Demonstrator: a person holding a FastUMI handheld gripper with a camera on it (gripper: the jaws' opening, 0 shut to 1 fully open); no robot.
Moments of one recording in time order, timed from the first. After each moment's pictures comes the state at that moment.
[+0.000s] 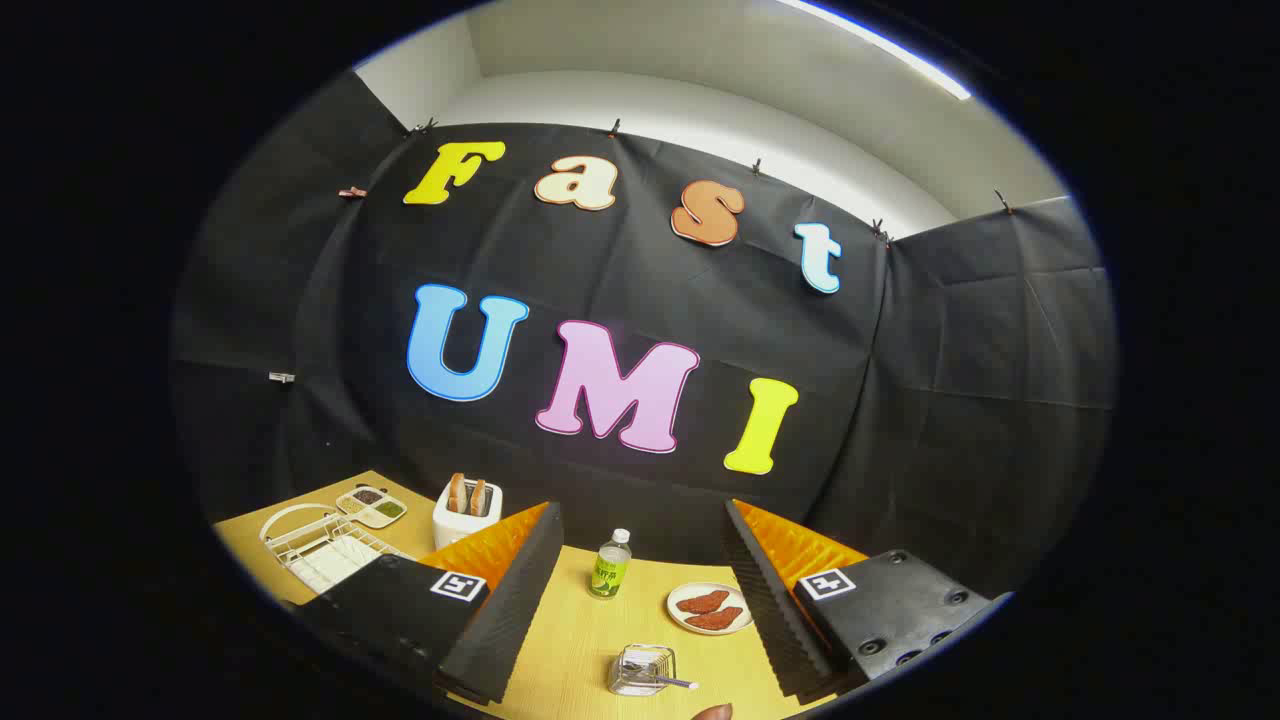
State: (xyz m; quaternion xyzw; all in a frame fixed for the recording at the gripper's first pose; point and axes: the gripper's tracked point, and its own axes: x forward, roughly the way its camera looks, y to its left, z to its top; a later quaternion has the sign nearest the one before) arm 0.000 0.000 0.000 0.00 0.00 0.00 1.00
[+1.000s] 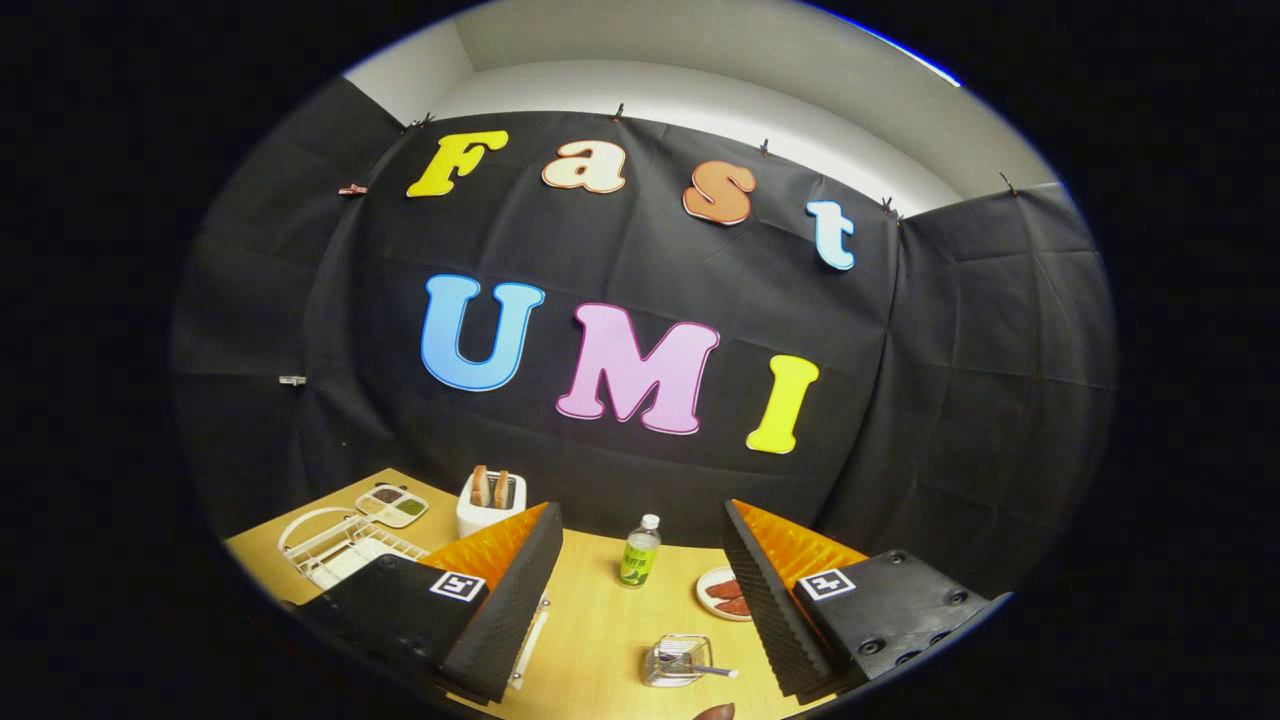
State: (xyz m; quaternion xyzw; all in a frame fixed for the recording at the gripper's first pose) arm 0.004 0.044 -0.016 0.03 0.04 0.03 1.00
